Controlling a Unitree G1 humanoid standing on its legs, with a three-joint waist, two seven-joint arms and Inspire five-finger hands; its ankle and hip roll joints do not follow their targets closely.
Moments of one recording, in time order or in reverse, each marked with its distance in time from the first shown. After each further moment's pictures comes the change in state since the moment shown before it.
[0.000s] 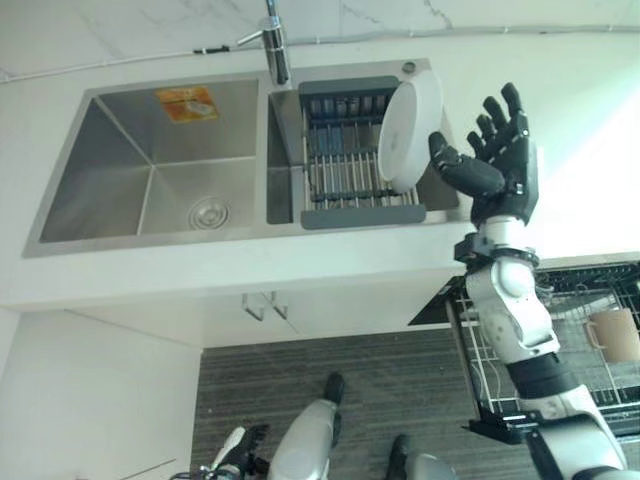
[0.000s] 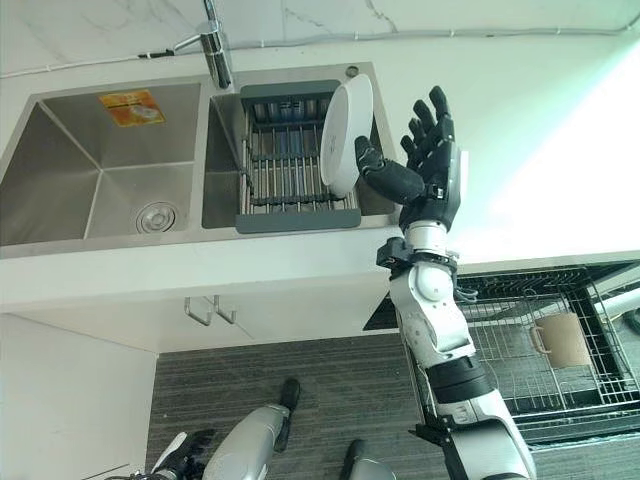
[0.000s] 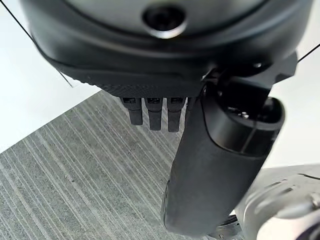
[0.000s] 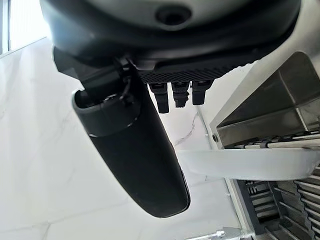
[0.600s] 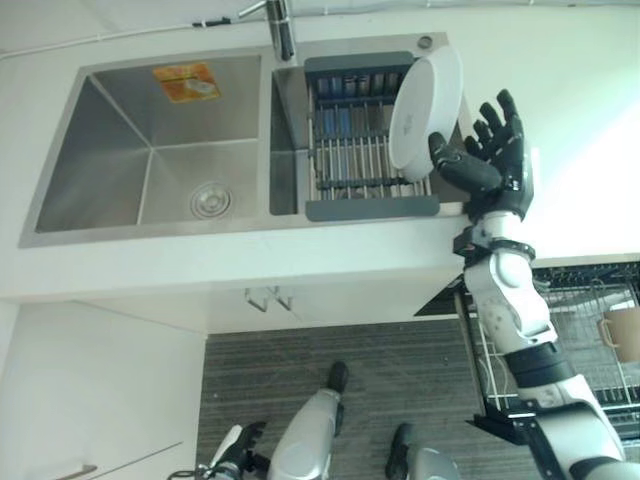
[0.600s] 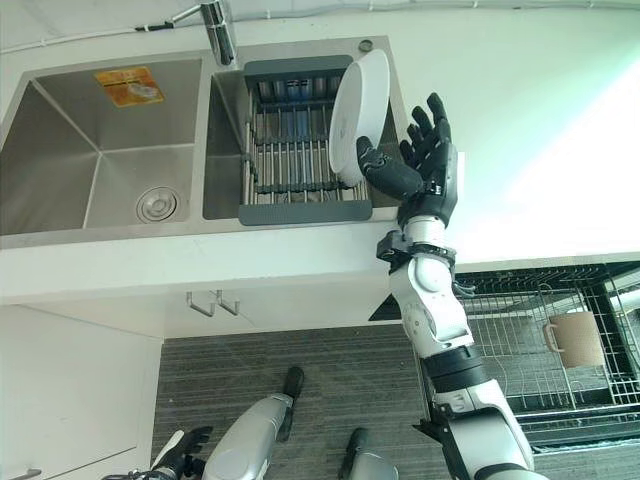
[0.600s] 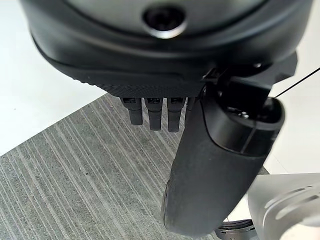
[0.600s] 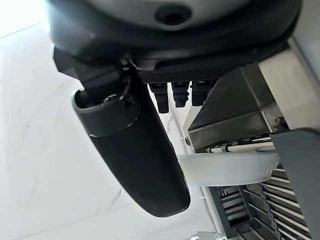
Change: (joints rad) left arm -0.006 0.001 0.010 -0.001 -0.041 0.008 -0.001; right arm -0.026 0.000 0.000 0.027 0.040 0.030 0.001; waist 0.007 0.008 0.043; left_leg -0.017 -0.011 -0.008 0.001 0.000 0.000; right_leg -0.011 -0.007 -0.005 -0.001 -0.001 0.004
